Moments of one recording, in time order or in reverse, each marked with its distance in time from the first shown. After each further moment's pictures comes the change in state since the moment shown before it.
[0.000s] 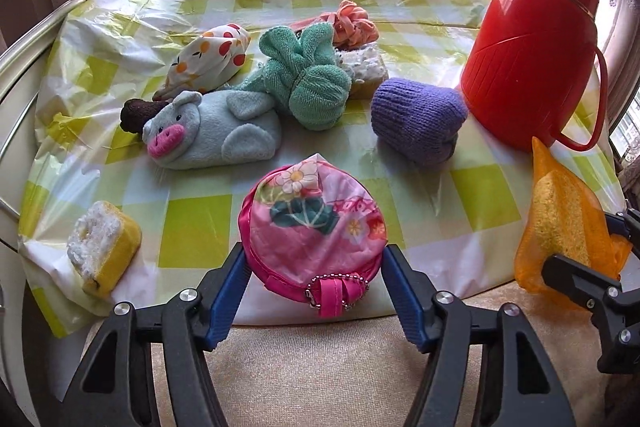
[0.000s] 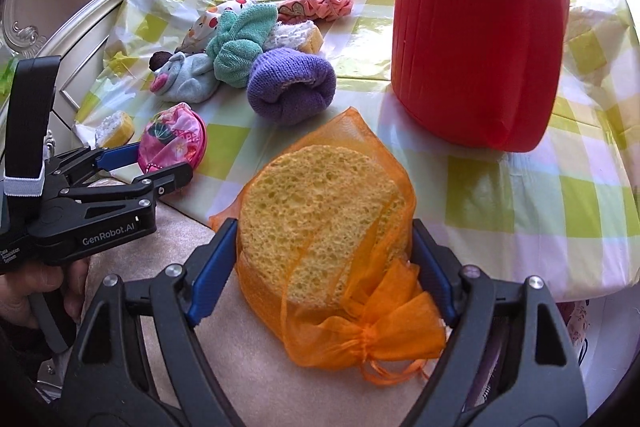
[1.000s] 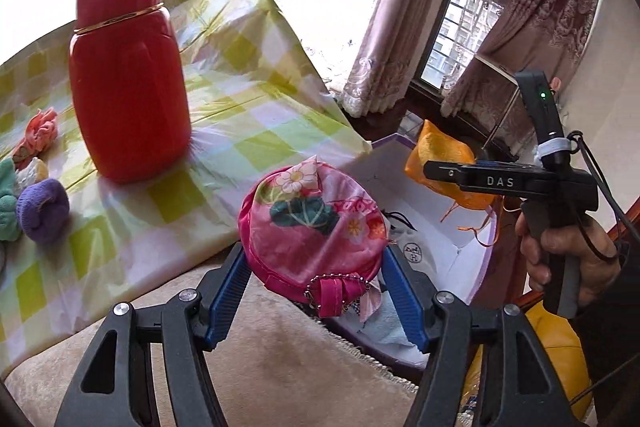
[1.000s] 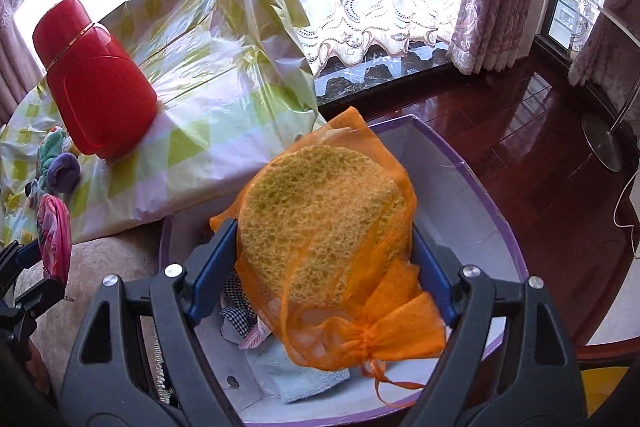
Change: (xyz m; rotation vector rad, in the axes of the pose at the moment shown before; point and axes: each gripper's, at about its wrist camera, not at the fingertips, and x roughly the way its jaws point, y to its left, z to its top) left arm -0.097 -0.232 -0.046 0.435 -0.081 -0.618; right arm -0.156 -0.235 -0.133 0.526 -0.101 -0.395
